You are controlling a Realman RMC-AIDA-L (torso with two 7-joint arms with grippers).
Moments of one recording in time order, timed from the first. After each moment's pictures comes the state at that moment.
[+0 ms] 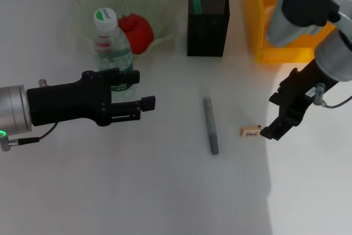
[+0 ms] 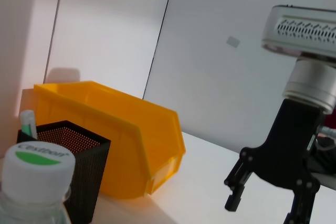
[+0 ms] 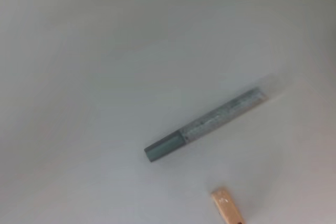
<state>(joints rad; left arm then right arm) -0.41 -2.07 0.93 0.72 1.76 1.57 -1.40 0.72 2.08 -1.37 -1.28 -2.63 -1.71 2.26</state>
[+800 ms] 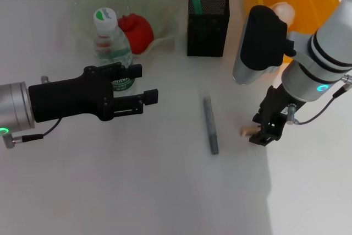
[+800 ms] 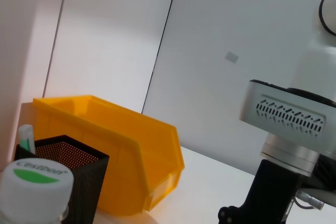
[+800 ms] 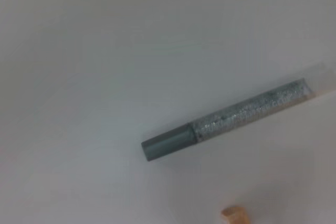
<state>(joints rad) -0.42 -2.07 0.93 0.69 1.72 1.57 -1.38 0.77 2.09 -1.56 -1.05 -2.62 -1.47 2.24</state>
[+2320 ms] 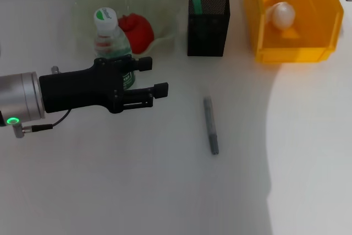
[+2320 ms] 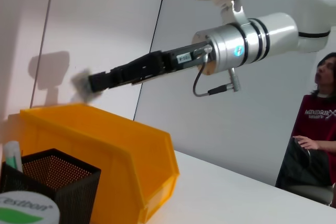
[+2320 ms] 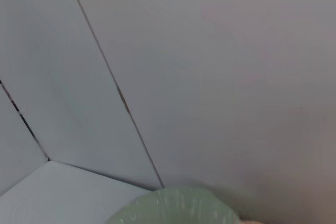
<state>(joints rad) -0.47 -2.07 0.93 0.66 1.71 1.55 -1.36 0.82 2.00 -0.95 -0.78 -1.98 -1.04 2.13</state>
